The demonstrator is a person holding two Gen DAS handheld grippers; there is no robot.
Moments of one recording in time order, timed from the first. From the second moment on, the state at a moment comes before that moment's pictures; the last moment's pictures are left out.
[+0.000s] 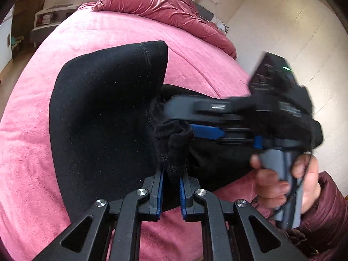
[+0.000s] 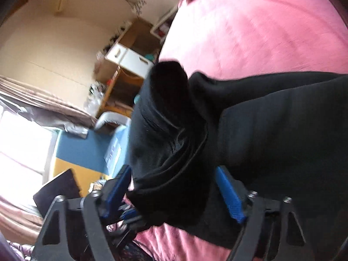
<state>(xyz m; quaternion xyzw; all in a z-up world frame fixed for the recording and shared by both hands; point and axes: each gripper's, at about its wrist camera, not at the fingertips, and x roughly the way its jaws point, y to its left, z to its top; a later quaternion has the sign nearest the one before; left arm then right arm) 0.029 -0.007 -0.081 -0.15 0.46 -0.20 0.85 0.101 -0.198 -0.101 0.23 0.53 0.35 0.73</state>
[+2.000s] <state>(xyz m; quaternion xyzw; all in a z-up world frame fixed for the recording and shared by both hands) -0.005 0.114 -0.054 -0.29 0.41 -0.06 0.86 0.083 -0.169 0.000 0.13 0.45 0.42 0.77</state>
